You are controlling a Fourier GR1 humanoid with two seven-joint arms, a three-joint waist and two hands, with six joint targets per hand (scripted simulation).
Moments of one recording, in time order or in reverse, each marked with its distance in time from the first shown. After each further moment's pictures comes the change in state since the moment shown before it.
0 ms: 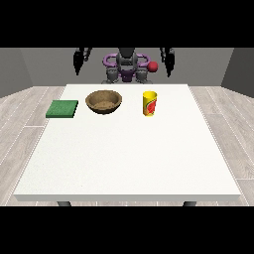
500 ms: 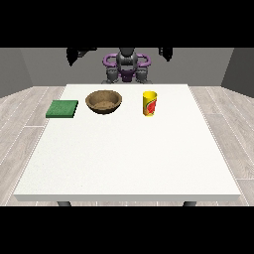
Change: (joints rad) left arm 0.061 -0.031 -0.072 -0.078 0.016 0.084 -0.042; right arm 0.078 -0.039 -0.100 0.023 -0.134 0.101 -0.106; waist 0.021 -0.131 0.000
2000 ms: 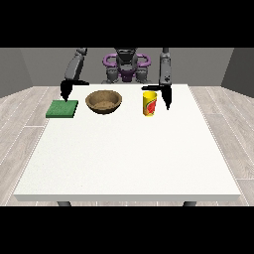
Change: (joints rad) left arm -0.480 0.055 0.208 0.606 0.061 0.077 -0.550; right arm -0.328 -0.069 -0.145 0.533 -0.043 0.219 -0.601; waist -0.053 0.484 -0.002
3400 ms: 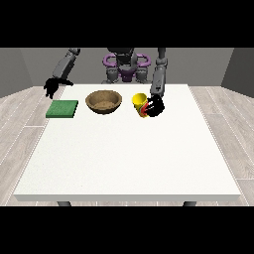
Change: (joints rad) left arm -0.064 0.050 0.070 0.081 -0.151 0.392 -0.119; right arm -0.150 -0.143 0.000 0.096 -0.034 0.095 -0.009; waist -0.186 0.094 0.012
